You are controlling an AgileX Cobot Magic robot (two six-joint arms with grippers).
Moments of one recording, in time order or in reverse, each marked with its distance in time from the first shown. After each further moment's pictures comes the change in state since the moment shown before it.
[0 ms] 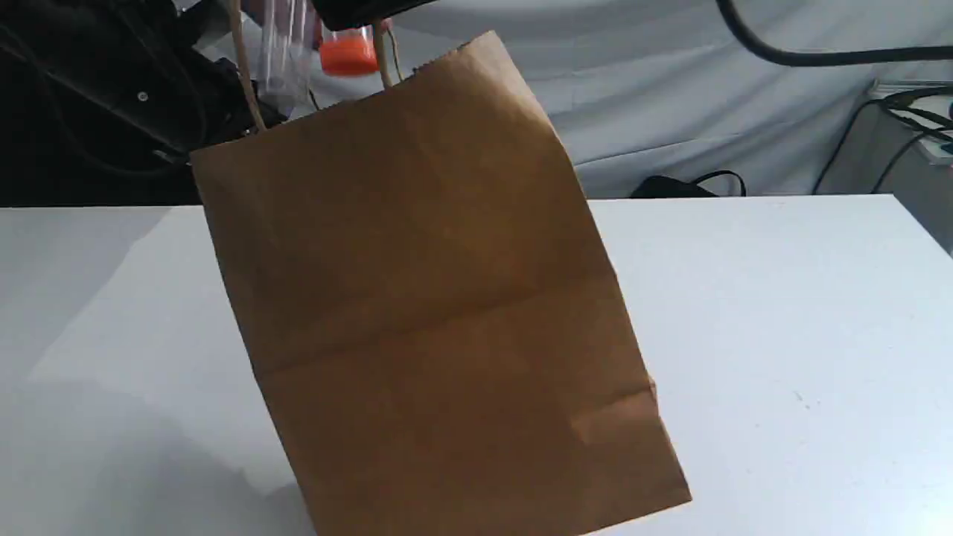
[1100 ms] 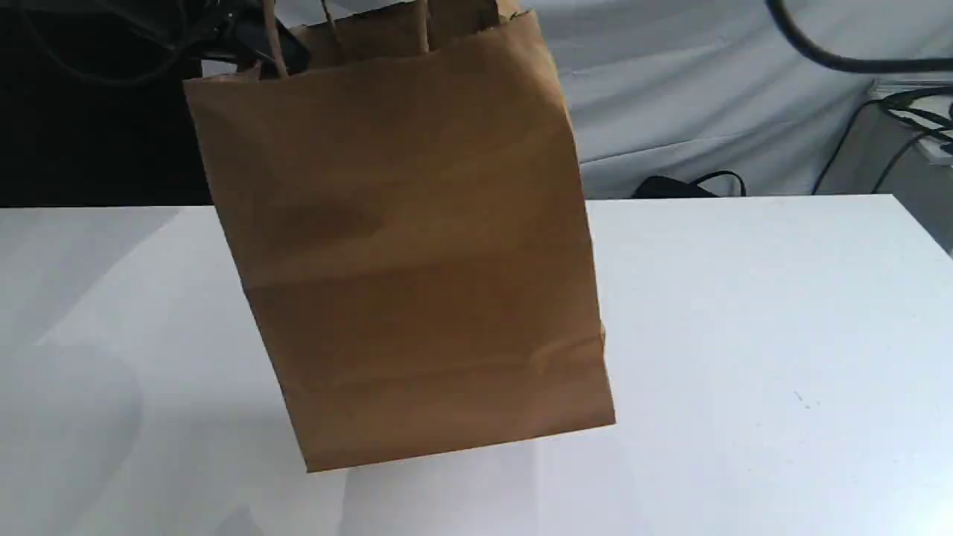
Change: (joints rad) left arm -0.010 -0.004 -0.256 0.111 0.004 -0.024; right arm 0.000 -0.150 0.241 -0.093 -0.333 -0.003
